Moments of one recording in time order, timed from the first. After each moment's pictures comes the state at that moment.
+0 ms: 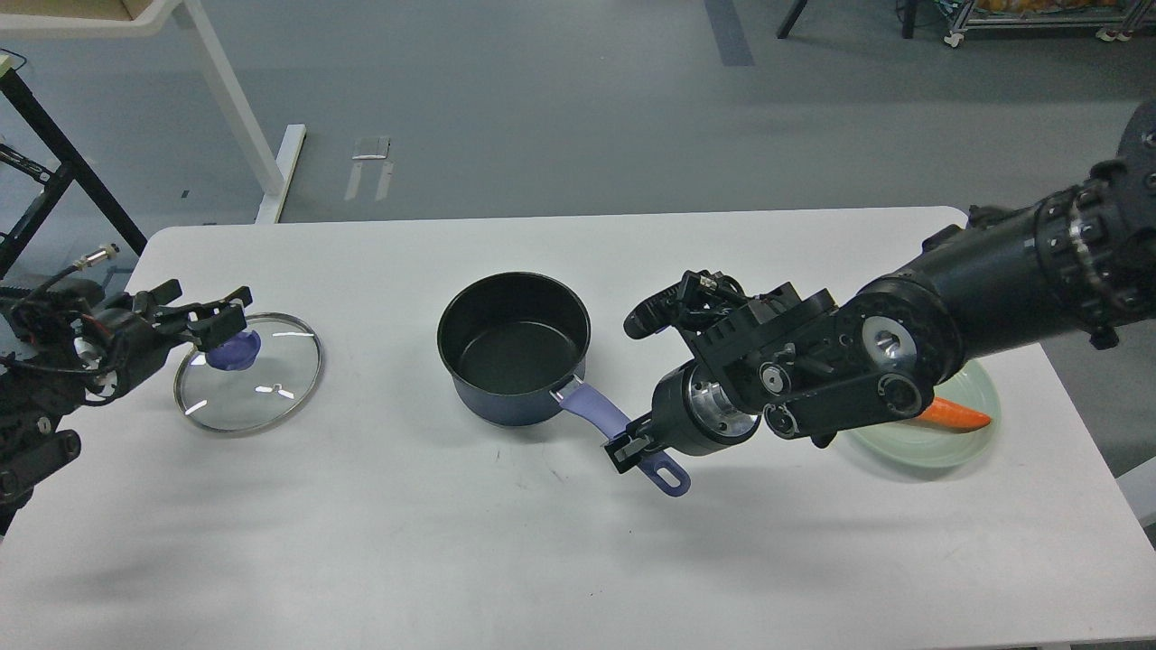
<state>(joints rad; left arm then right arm) -0.82 0.66 0.15 -0.57 1.08 0.34 -0.49 1.84 -0.02 -0.95 1.50 -0.51 0.06 0.07</state>
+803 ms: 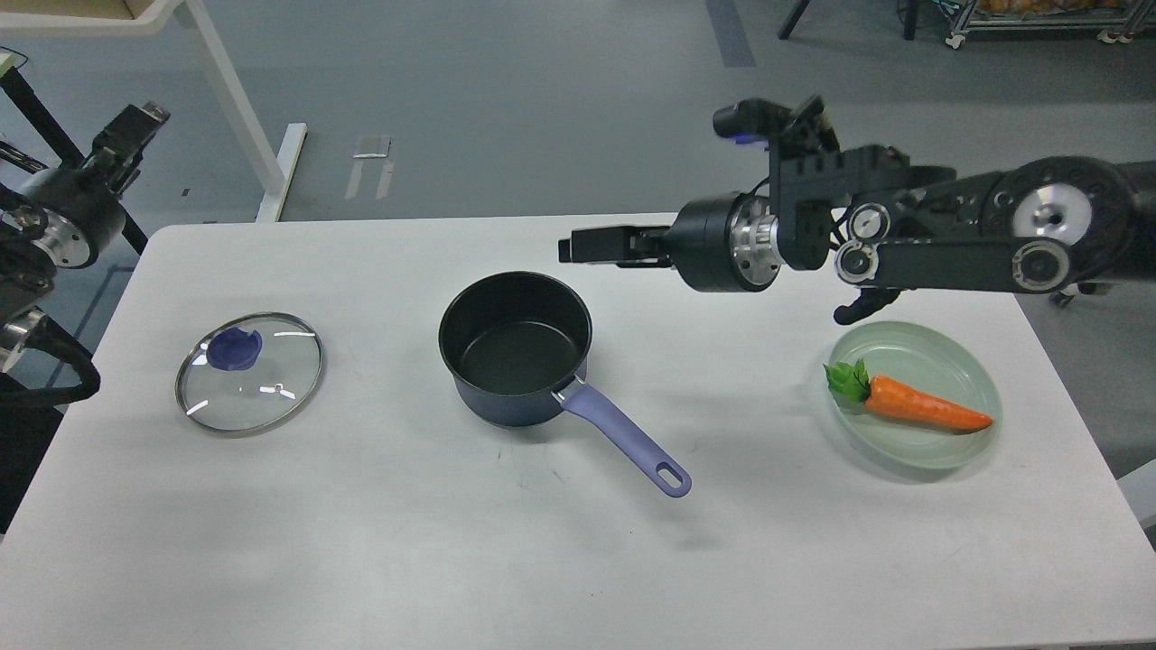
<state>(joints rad) -1.02 0.66 0.10 -0.56 0.18 0.02 -0.49 1.61 -0.49 -0.34 1.37 -0.49 0.05 0.08</state>
